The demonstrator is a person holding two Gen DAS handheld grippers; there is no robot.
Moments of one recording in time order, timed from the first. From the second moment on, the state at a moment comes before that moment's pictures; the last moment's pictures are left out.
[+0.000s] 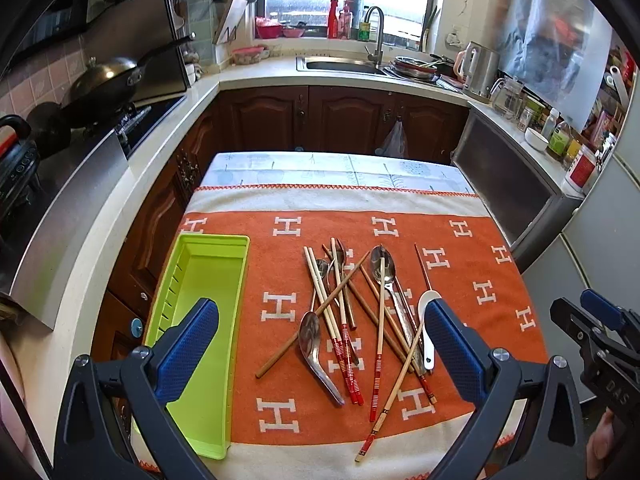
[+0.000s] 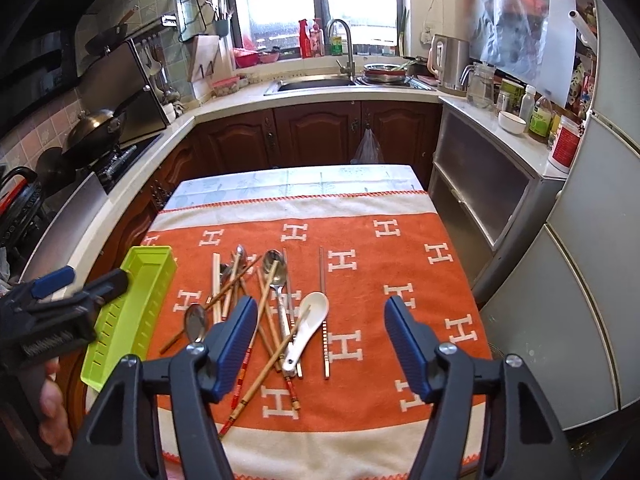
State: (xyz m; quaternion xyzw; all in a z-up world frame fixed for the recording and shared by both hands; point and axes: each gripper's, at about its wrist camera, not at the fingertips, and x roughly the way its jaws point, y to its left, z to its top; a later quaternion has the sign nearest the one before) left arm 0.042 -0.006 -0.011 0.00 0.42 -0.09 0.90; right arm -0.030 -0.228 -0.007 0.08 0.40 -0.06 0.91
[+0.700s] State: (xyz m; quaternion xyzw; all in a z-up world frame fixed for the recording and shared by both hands) left arm 0.072 -0.013 -0.090 0.06 0.50 -0.12 0.85; right arm 0.017 -0.229 -0.100 0.15 0.53 0.05 0.84
